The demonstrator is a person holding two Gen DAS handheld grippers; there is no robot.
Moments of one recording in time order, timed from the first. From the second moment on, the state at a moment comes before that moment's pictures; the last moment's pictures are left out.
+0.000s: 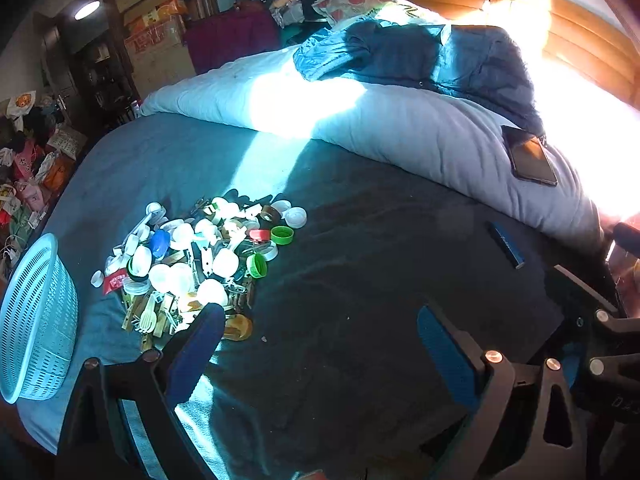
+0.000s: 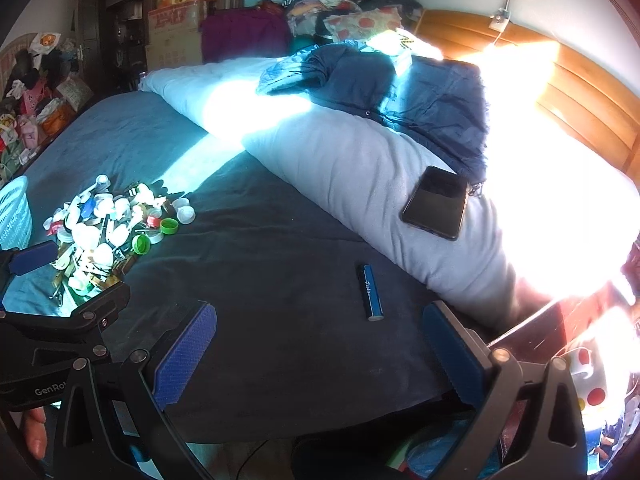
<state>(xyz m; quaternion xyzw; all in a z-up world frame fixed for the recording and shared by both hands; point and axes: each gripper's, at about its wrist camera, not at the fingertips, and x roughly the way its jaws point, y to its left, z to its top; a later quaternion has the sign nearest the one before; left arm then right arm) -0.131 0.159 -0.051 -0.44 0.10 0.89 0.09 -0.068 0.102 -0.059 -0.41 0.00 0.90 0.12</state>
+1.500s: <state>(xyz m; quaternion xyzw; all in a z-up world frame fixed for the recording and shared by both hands) -0.163 0.105 -0.078 -0.47 0.09 0.88 0.04 -0.107 0.044 -0.081 -0.43 -0.03 0.90 0.10</state>
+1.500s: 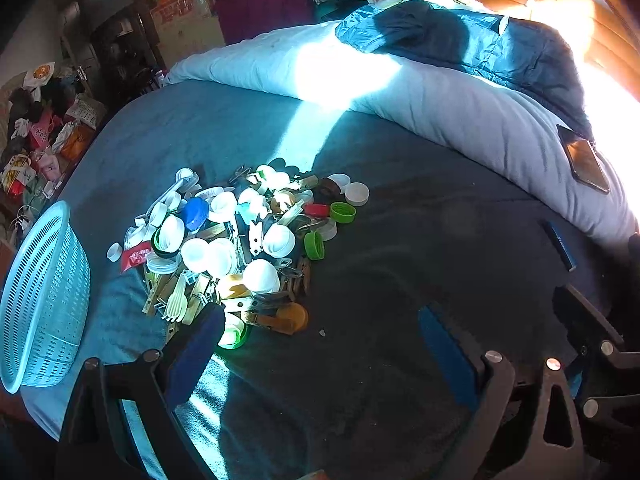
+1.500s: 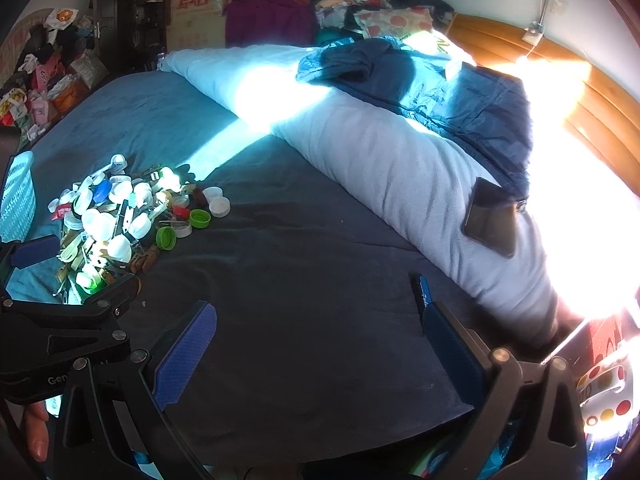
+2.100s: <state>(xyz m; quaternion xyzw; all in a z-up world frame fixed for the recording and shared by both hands) -0.166 0.090 -0.092 -0.49 0.08 0.87 0.04 -0.111 0.037 -0.085 -0.43 -0.04 0.90 0.09</state>
